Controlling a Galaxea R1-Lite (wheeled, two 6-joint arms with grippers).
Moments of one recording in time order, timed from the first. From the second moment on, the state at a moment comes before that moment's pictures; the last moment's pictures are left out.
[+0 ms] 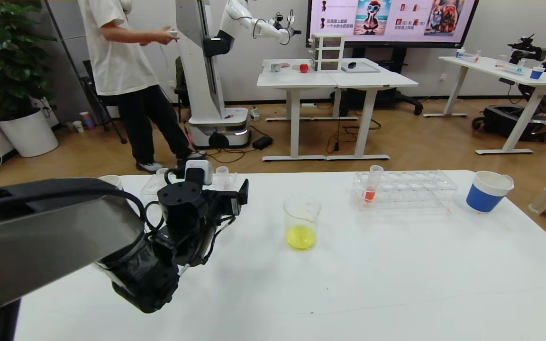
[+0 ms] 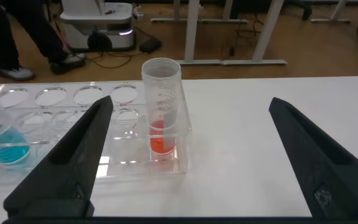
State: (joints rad) left arm -0.46 2.21 -0.77 -1.45 0.38 -0.05; right arm 0.01 0.00 0.00 0.01 0.00 -0.05
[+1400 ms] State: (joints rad) left arm -0.43 2.37 -1.00 -1.48 0.39 0.03; right arm 0.01 0.00 0.00 0.01 0.00 -0.05
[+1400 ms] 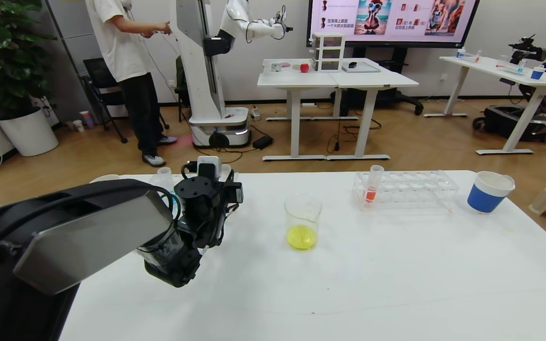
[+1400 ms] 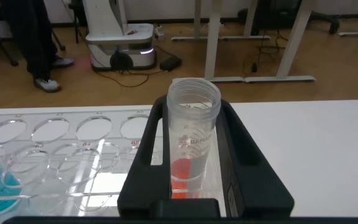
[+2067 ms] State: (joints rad) left arm -0.43 2.25 -1.01 -1.41 0.37 0.06; right arm 0.01 0.00 0.00 0.01 0.00 -0.05
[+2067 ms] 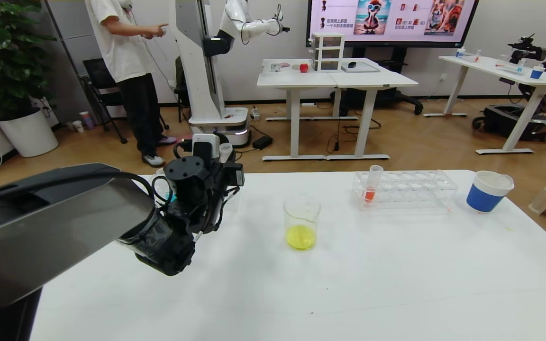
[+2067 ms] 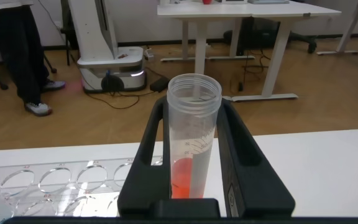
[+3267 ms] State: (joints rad) left arm -0.50 2.20 -1.03 -1.37 -0.38 0.41; right arm 0.01 0.00 0.00 0.01 0.00 -0.05
